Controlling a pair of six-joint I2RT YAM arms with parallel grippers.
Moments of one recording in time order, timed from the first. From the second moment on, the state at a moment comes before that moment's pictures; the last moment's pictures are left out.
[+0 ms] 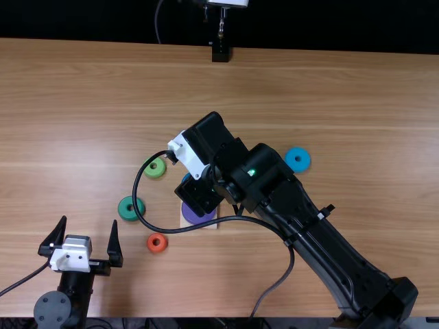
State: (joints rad) left arm -0.05 0.01 0.02 -0.07 0.01 0.00; right arm 0.72 1.84 1.87 -1.16 -0.10 -0.15
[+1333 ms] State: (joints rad) left arm -0.05 0.01 0.02 -0.07 0.01 0.00; right arm 0.72 1.84 1.87 -1.17 -0.10 -0.16
